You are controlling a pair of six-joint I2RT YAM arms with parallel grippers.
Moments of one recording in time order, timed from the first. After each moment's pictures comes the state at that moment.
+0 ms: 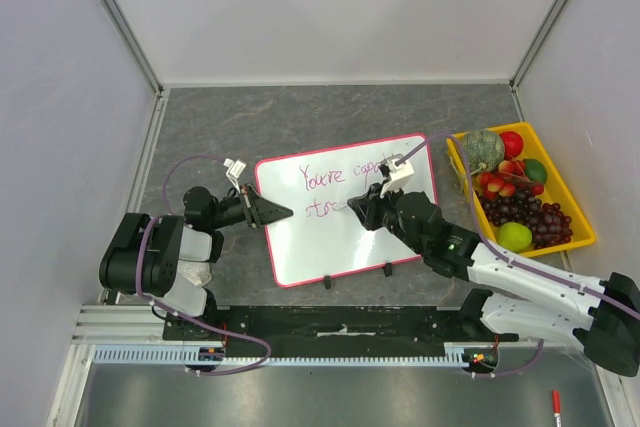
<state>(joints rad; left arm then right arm) -0.09 1.54 0.24 1.30 1.16 -0.92 0.94 1.00 0.62 0.12 0.28 0.44</state>
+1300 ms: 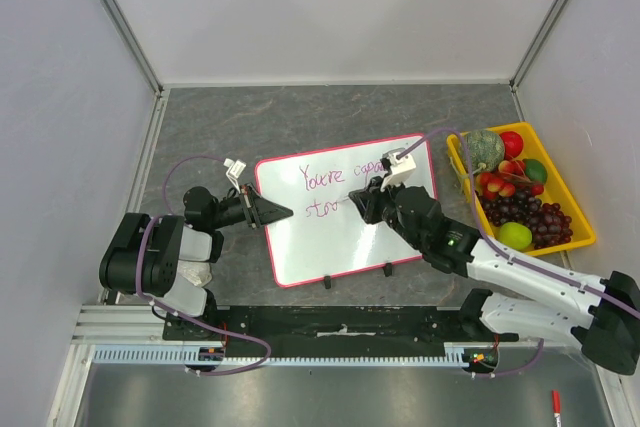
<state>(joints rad) -0.09 1.54 0.24 1.30 1.16 -0.92 0.93 1.02 0.66 0.10 0.33 0.44</state>
